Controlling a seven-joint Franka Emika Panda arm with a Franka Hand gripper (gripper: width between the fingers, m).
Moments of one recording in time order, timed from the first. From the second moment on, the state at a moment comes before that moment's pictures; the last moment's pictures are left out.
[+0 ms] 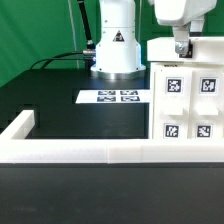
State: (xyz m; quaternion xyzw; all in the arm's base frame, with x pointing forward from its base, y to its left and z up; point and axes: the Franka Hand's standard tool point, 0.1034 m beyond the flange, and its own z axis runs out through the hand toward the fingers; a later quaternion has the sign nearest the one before) arm 0.603 0.071 0.159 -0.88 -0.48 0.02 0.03
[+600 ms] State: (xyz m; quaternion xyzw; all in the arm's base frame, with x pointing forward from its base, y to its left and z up) arm 0.599 0.069 0.159 -0.98 -0.18 0.01 0.02
